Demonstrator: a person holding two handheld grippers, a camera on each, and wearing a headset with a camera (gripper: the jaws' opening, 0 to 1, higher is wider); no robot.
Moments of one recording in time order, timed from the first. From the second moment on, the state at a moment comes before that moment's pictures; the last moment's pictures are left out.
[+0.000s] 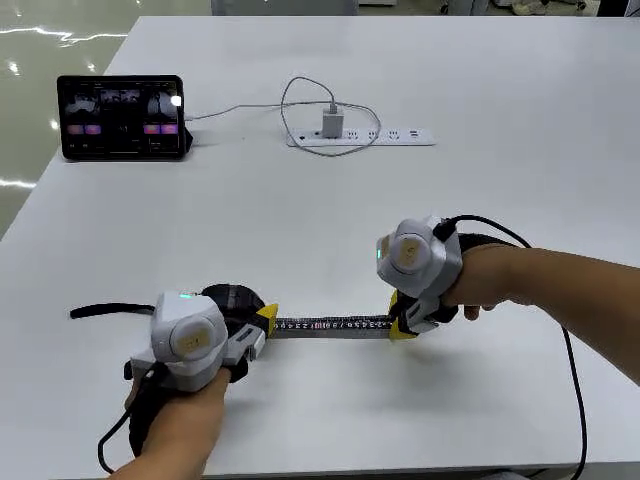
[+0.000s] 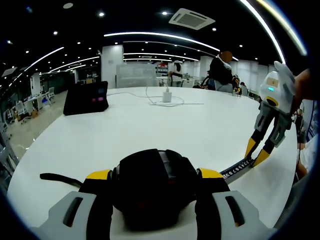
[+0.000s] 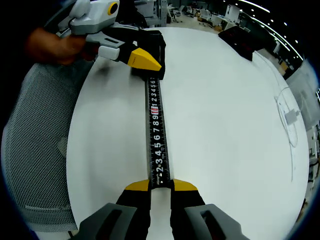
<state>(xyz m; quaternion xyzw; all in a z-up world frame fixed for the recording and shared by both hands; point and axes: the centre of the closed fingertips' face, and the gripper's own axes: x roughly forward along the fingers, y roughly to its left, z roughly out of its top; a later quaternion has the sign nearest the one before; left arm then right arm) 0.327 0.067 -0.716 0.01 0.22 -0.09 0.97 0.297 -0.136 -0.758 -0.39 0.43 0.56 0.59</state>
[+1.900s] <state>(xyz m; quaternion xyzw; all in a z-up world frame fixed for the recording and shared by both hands) 0.329 0.067 -0.718 0.01 0.23 -0.09 0.97 0.299 -0.112 -0.759 -0.39 0.42 0.57 0.59</state>
